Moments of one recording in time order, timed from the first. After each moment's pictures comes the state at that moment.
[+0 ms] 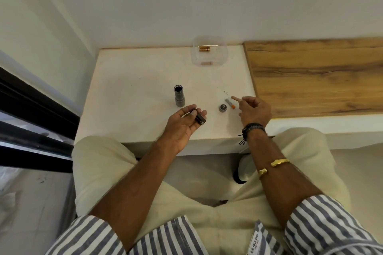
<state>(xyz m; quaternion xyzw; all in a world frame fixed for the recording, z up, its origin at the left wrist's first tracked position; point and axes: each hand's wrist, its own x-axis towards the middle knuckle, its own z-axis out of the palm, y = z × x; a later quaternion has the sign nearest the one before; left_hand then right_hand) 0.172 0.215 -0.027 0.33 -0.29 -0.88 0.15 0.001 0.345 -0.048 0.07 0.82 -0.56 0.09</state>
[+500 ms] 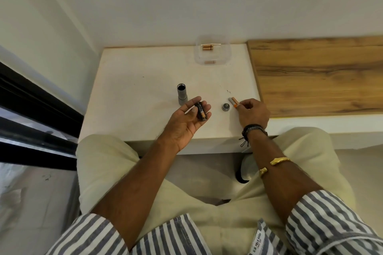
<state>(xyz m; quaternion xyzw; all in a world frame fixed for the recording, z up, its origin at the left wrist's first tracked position) 0.173 0.209 -0.023 0.25 -0.25 -0.93 0.13 0.006 0.345 -0.052 -0.03 0.90 -0.42 0.09</state>
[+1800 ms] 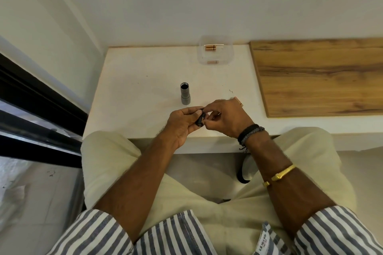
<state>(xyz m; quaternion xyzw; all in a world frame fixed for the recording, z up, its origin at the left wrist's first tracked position) 0.180 0.202 -0.028 0.38 -0.43 -0.81 0.10 0.061 0.325 0.018 -0.51 0.81 -0.23 0.16</state>
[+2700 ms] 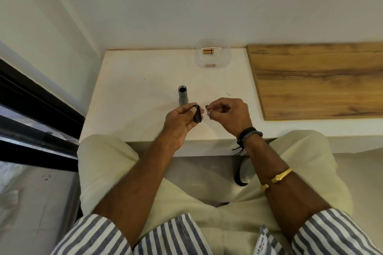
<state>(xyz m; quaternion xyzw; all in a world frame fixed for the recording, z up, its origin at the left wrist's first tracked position) 0.174 0.202 -0.027 0.37 -0.39 -0.83 0.17 0.047 0.328 -0.004 -0.33 0.81 -0.45 0.18</state>
